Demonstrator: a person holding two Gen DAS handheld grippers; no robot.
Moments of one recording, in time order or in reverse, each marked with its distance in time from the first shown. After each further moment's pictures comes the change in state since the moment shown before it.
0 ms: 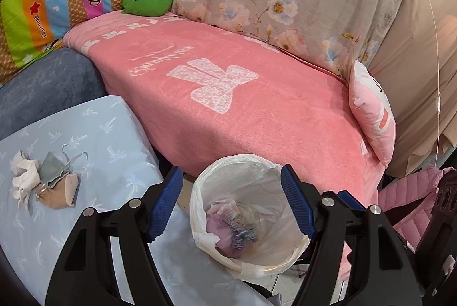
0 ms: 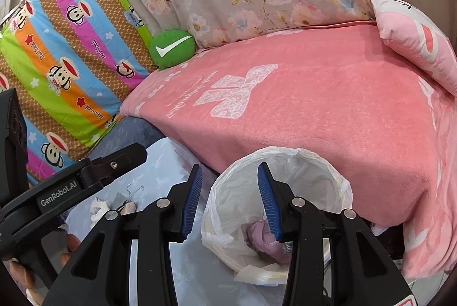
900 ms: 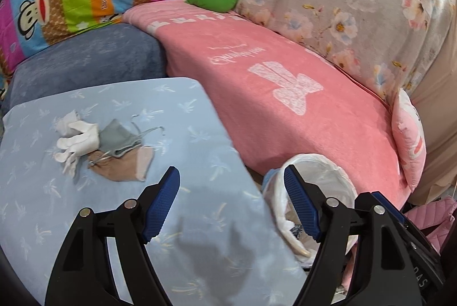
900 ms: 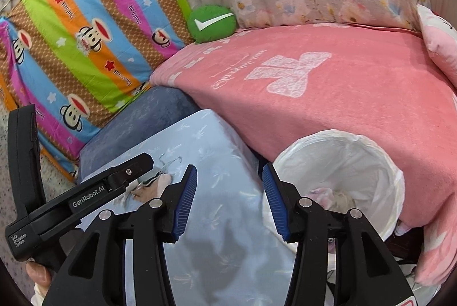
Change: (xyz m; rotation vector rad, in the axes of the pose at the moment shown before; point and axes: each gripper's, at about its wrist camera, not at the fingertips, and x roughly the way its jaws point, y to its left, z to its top) left arm -0.040 0.112 -0.031 -0.182 -0.026 0.167; right arm 0.019 0.107 -0.038 -0.158 0.100 0.101
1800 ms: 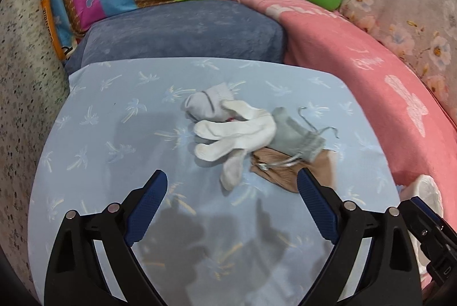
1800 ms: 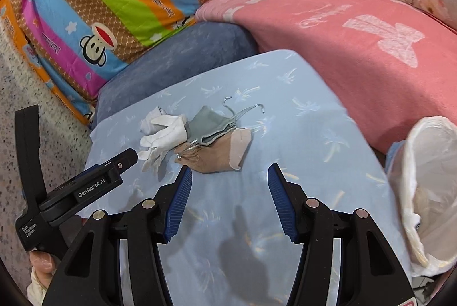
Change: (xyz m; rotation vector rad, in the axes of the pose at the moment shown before) left arm 0.023 0.199 -0.006 -0.173 0.048 0.339; right arm 0.160 0.151 -0.047 -0.163 0.251 0.103
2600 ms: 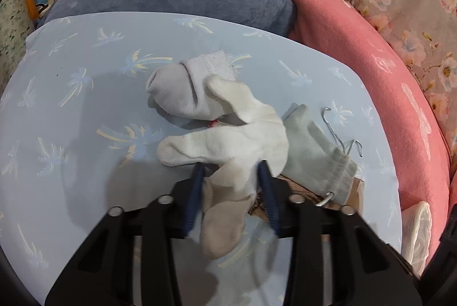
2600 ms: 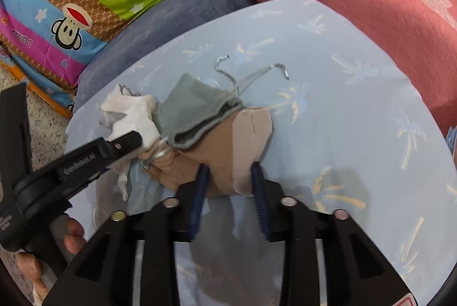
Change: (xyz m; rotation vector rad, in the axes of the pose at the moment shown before) left arm 0.079 0.010 0.011 -0.108 0.138 -0.128; right arm 0.122 -0.006 0.002 0.072 0.154 0.007
